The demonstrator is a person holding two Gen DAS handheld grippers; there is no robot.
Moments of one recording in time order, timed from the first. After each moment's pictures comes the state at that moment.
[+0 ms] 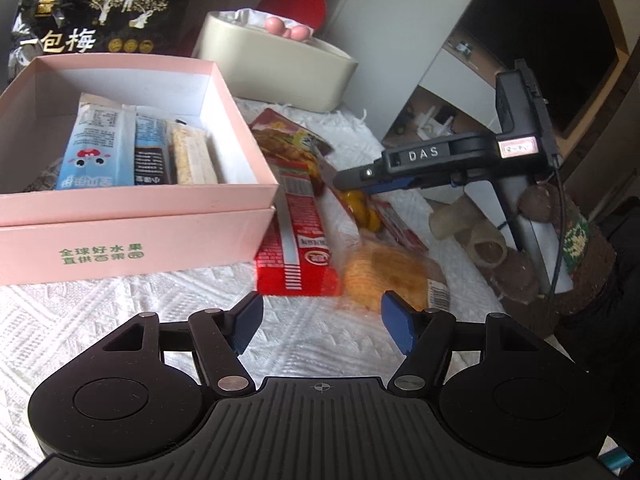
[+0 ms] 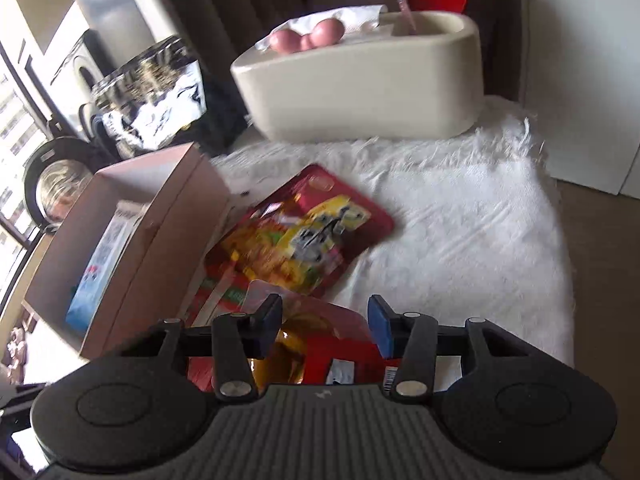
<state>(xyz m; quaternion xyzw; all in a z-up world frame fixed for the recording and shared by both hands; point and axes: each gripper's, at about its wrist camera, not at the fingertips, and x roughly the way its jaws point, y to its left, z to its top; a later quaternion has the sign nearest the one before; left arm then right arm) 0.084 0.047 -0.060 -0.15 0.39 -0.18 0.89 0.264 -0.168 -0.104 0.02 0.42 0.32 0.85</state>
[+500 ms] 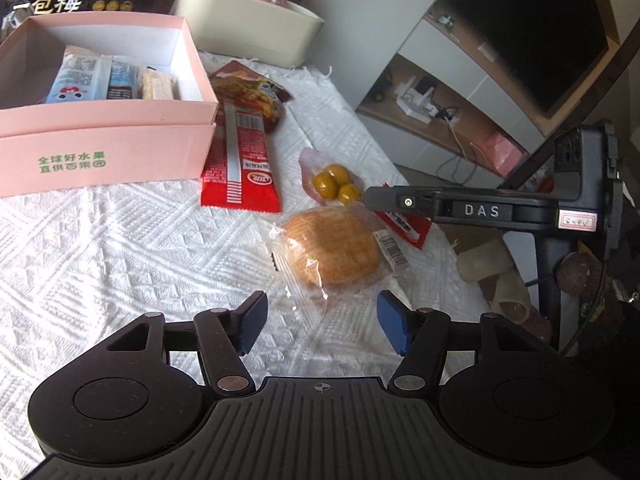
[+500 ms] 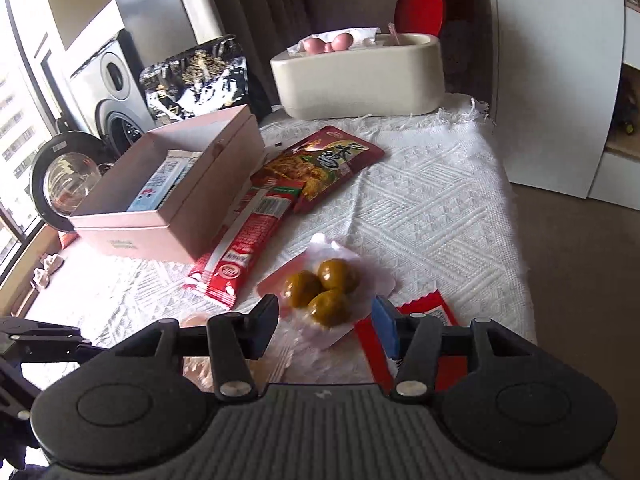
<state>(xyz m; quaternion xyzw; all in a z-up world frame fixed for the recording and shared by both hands) 0.034 0.027 -0.060 -0.16 0.43 -0.20 0.87 0.129 -0.214 -0.105 0.02 0.36 0.30 0.88</state>
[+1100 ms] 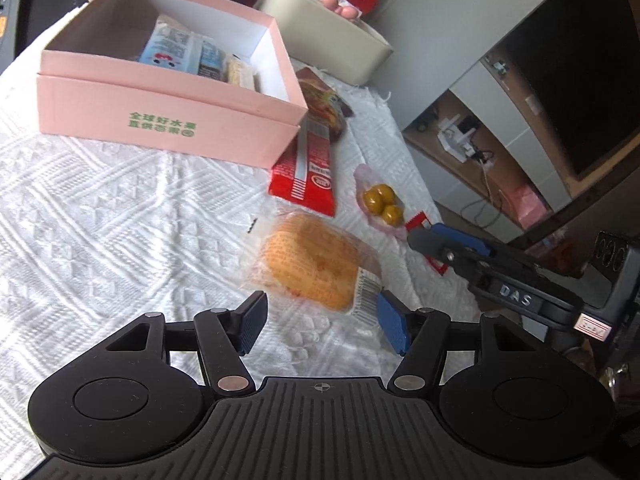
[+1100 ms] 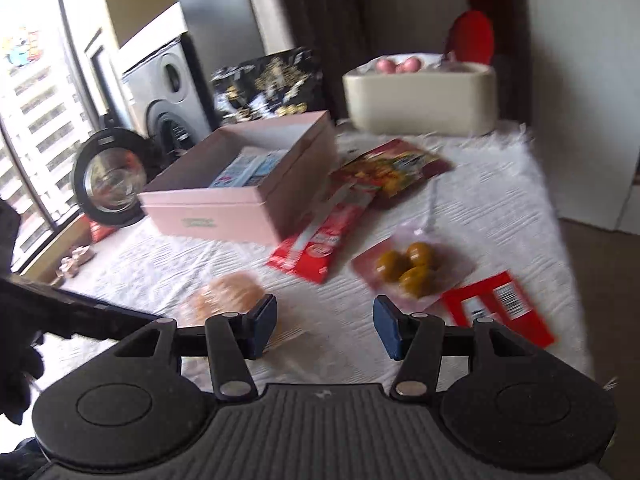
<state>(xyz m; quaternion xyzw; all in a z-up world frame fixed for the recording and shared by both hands) 0.026 0.058 -0.062 -0.25 0.43 -0.13 0.85 0.081 -0.195 -0.104 -0.01 0.28 0.29 0.91</state>
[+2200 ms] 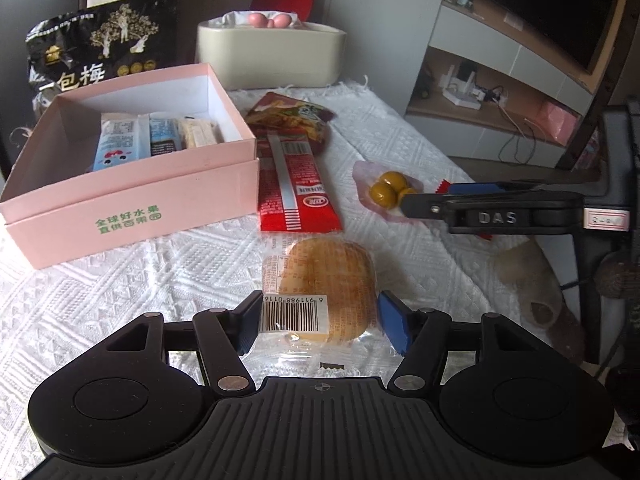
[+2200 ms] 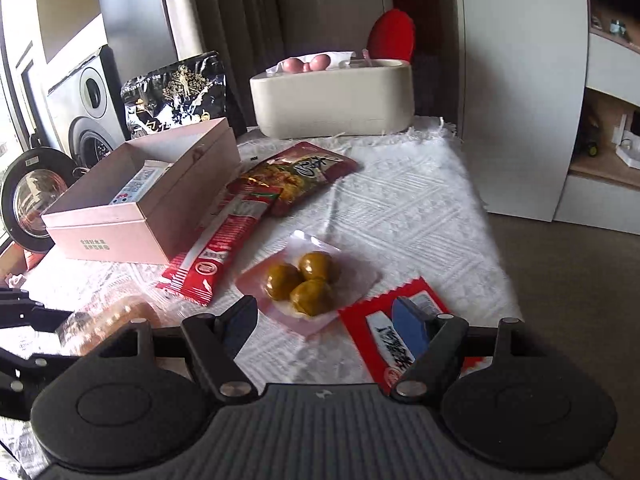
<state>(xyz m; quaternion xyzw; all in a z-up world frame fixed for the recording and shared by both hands) 0.035 0.015 -0.058 -0.03 0.40 -0.13 0.91 0.120 -0.198 -0.124 0.01 0.30 0.23 0.93</state>
